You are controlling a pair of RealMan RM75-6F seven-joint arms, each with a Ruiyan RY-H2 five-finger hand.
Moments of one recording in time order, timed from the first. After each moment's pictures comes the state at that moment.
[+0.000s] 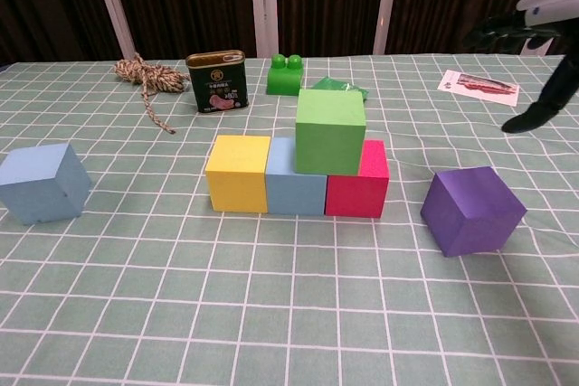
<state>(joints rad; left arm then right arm) -0.34 -1.10 -0.16 -2.09 1.24 1.38 0.31 0.89 -1.05 0.12 -2.25 -0.42 1.29 -0.62</state>
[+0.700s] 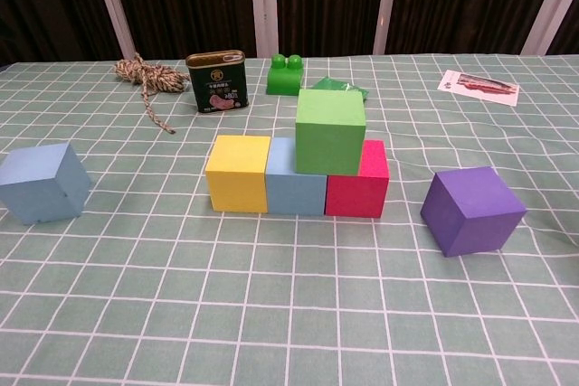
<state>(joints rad) -0.38 -1.17 -0.17 -2.12 1.10 1.38 0.52 0.55 -0.95 -0.02 -2.12 -0.94 1.32 -0.27</state>
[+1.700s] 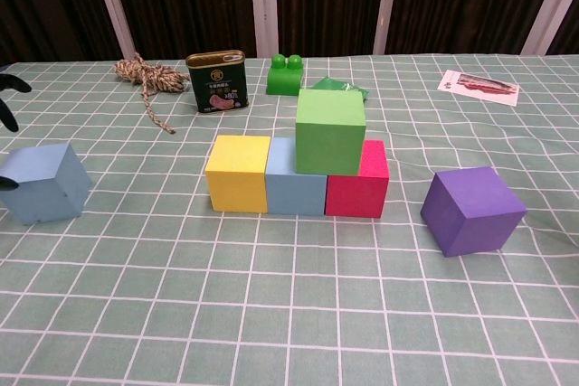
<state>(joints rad) -0.53 -1.46 -0.24 -1.89 0.65 1.47 0.85 0.47 -0.89 0.07 -2.13 -1.05 1.21 -0.10</state>
